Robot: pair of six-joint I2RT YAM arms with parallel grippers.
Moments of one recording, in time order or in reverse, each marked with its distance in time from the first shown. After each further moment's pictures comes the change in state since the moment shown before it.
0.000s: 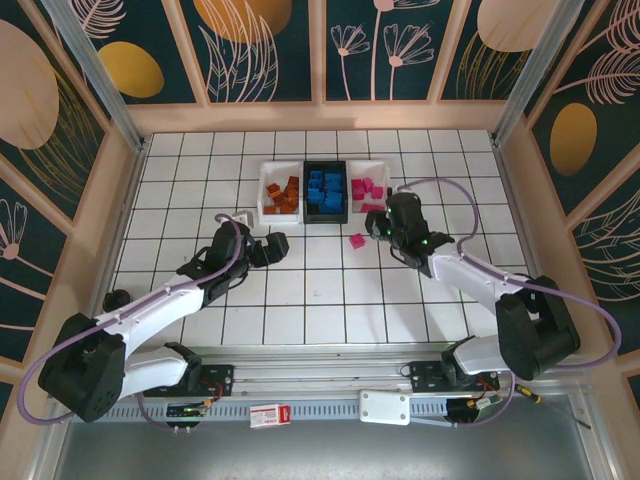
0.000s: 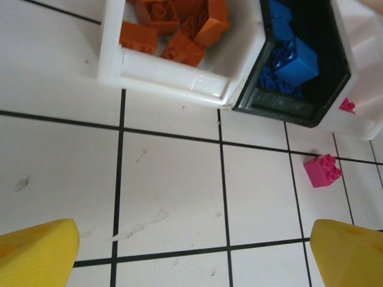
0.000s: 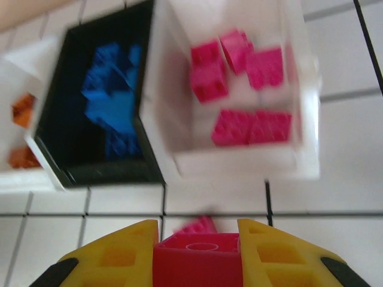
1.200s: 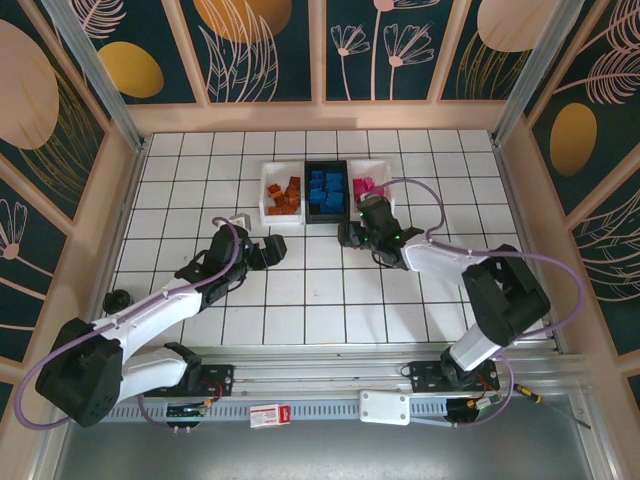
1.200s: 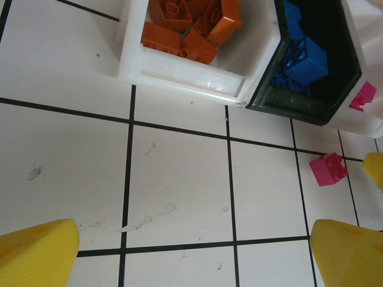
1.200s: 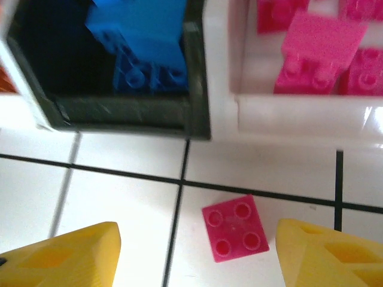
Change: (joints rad) left arm 0.000 -0.023 -0.020 -0.010 -0.012 -0.011; right arm 0.108 0.225 0.048 -0.023 0.002 -0.082
